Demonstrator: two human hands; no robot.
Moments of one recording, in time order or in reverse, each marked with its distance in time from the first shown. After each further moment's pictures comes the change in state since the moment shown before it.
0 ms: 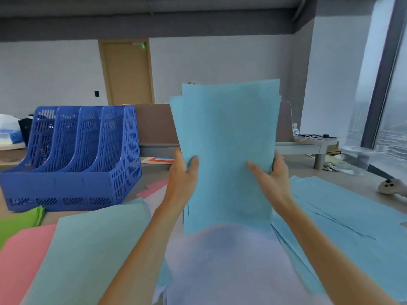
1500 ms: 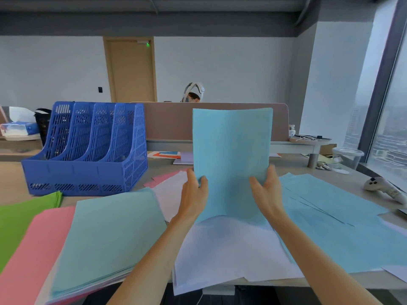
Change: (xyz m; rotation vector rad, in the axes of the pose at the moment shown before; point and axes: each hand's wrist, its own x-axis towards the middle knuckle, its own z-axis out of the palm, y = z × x) left_hand -0.061 -0.007 0.007 0.148 -0.081 -0.289; right_hand -0.058 -0.017 -0.001 -0.295 0.041 0.075
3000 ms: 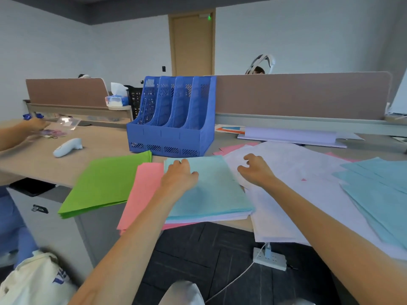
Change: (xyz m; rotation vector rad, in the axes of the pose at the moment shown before) left_hand -0.045 -0.058 -0.213 0.895 -0.055 -0.317; right_hand -0.056 -0.030 0.175 -0.472 -0.667 0.052
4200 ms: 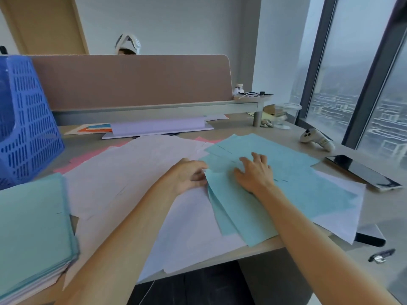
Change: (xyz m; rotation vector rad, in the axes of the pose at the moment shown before) left_hand 0.005 0.339 0.169 -1.170 -0.904 0.095; right_hand -0.051 0.290 -0.191 -0.514 0.282 0.375
